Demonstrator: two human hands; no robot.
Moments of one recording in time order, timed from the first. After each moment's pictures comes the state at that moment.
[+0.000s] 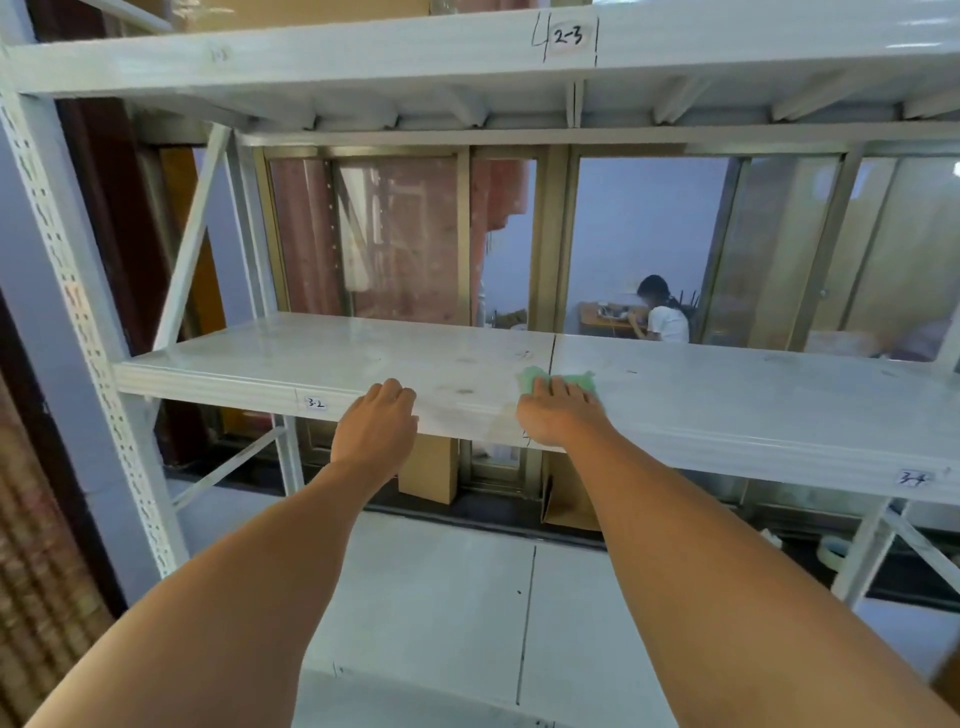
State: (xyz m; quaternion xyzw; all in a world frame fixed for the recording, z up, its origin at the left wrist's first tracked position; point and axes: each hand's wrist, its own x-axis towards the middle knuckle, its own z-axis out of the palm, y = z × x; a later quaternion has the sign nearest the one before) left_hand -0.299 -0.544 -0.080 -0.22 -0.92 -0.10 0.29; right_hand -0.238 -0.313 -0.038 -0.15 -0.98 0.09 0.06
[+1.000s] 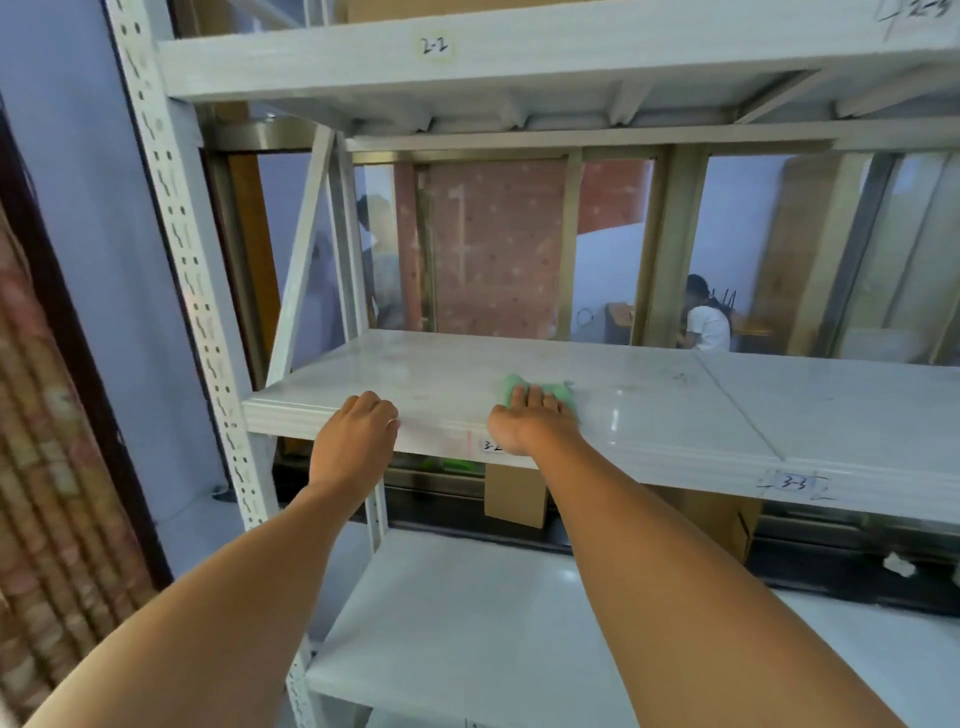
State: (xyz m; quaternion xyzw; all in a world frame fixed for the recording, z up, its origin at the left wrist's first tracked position) left_hand -0.440 -0.788 -0.071 -0.21 -0.90 -0.18 0.33; right_hand -0.396 -0.571 -0.028 -0.17 -0.98 0.10 -0.01
